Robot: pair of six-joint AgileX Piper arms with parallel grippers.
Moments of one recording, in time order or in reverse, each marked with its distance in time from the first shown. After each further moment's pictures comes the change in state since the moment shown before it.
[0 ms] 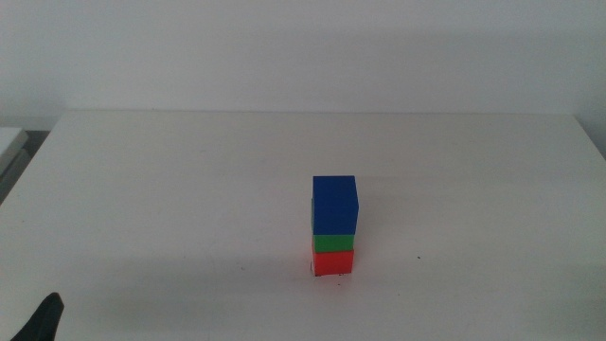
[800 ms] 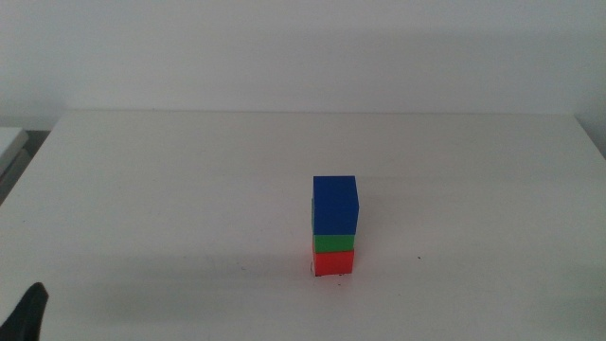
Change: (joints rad) left arm 0.047 -0.002 0.002 0.002 -0.043 0.000; right arm -0.077 0.000 0.000 0.030 -0.004 0.000
